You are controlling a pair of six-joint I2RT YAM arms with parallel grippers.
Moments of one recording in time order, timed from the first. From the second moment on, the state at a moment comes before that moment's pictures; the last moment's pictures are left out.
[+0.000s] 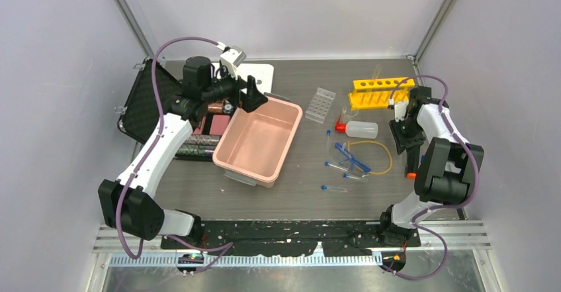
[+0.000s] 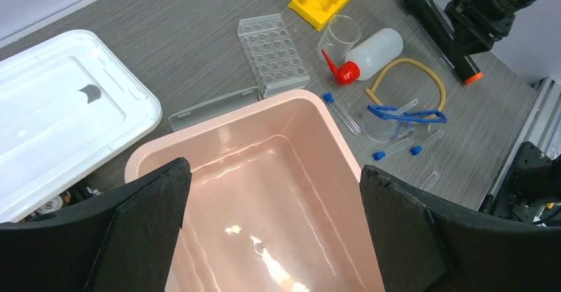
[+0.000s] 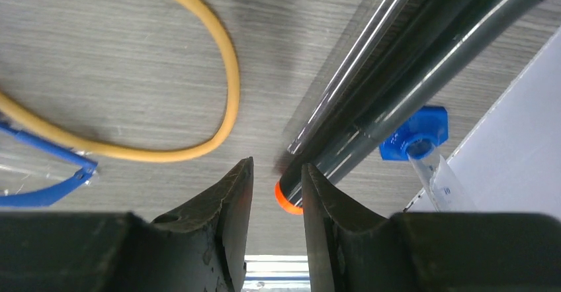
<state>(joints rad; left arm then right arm) -0.30 1.37 1.29 -0.30 0.58 -0.01 -0.26 1.58 1.14 -0.92 0.02 -0.46</state>
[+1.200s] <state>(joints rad) -0.30 1.40 1.29 -0.30 0.57 -0.05 -0.28 1.80 1.16 -0.79 -0.06 -0.46</state>
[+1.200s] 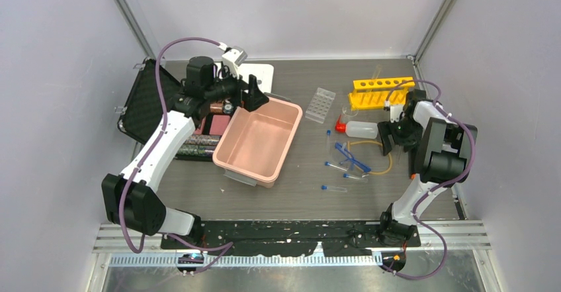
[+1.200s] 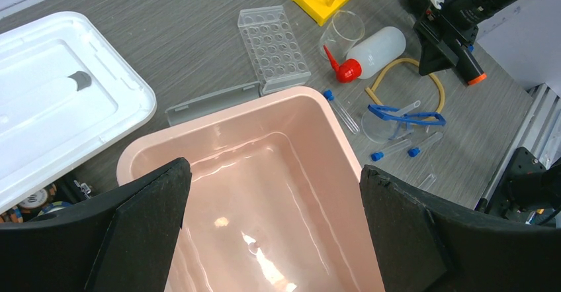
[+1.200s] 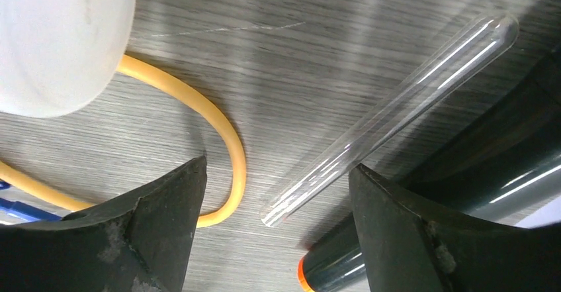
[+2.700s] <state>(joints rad) -0.30 1.43 1.29 -0.29 0.57 -0.08 -0.38 1.77 1.19 -0.74 -0.13 -0.33</state>
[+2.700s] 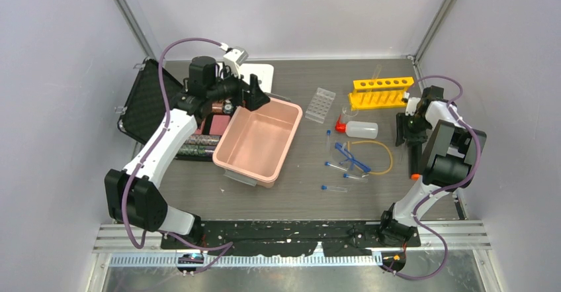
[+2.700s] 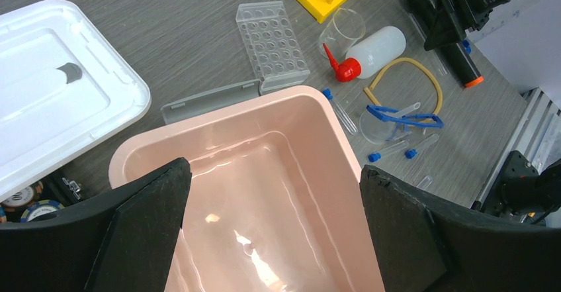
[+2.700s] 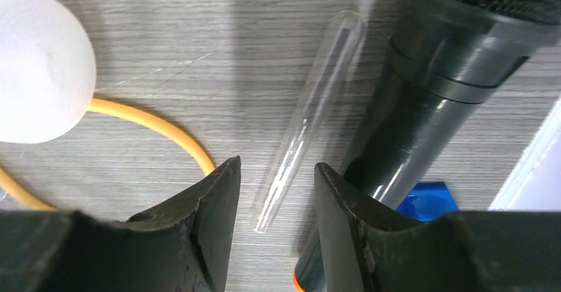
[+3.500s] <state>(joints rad) -0.30 1.44 1.30 -0.28 0.57 -0.10 -0.37 1.84 1.19 -0.70 -0.16 -0.28</state>
